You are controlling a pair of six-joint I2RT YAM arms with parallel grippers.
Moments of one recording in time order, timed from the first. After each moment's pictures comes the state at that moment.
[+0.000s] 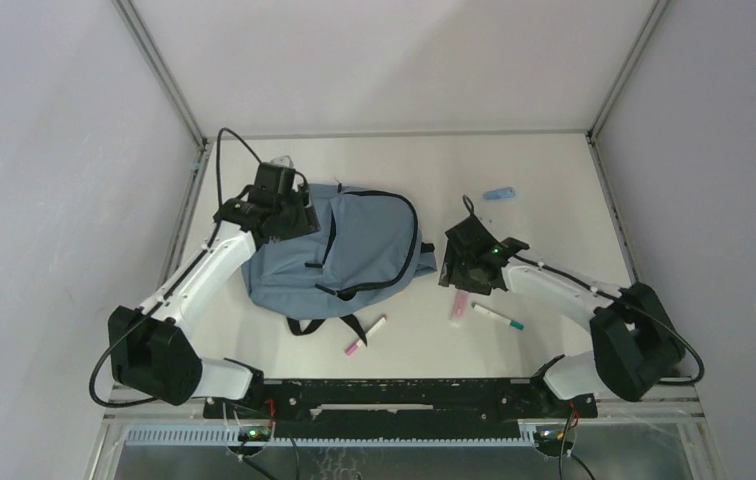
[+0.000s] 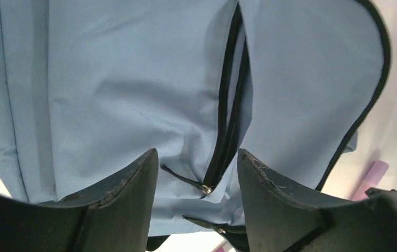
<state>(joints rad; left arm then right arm) -0.35 1.36 1.18 -0.66 -0.11 -0.50 0.60 1.37 0.84 -0.60 0.17 0.77</state>
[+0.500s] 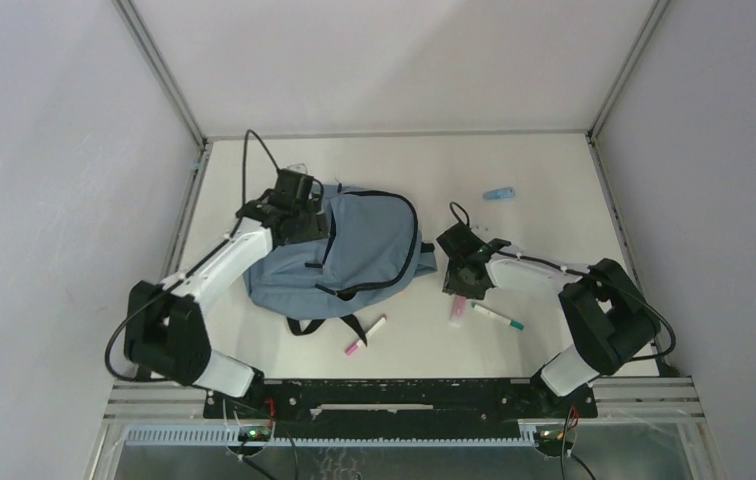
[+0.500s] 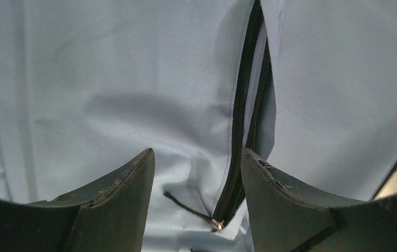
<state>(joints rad) -0.38 1.43 1.12 -0.59 -0.21 -0.47 0.62 1.53 0.83 -0.56 0.23 0.80</state>
